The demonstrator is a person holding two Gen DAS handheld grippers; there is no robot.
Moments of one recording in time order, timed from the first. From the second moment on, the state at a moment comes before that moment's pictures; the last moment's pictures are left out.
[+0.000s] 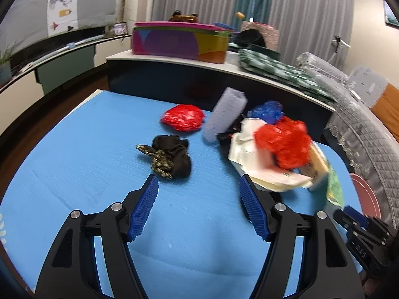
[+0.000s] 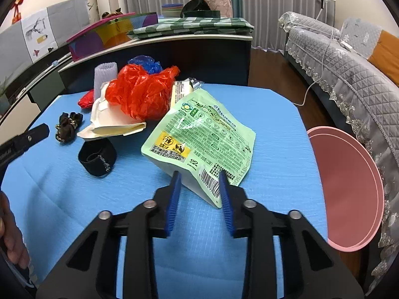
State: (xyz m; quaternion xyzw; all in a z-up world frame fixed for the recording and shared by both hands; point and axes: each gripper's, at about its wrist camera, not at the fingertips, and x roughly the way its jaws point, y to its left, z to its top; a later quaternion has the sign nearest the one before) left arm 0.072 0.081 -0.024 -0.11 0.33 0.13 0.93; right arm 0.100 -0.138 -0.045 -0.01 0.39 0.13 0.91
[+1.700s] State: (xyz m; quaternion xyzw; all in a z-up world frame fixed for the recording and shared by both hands) left arm 0.051 0.043 0.018 -0.09 0.29 0.06 0.95; right arm 0.034 -0.193 0.034 0.00 0.27 0.07 0.96
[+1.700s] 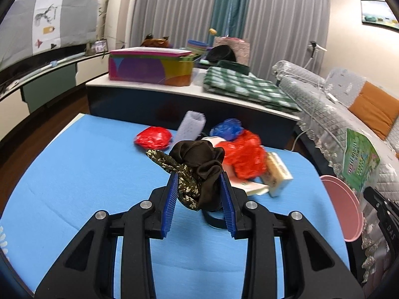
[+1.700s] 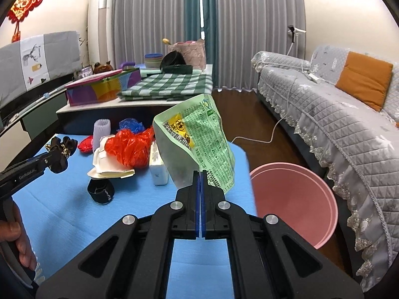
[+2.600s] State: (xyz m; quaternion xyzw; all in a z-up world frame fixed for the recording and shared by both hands) left arm 0.042 -0.070 0.057 -0.05 0.26 -0.05 0.96; right arm 0.015 -0.315 0.121 0.01 0.22 0.03 0.98
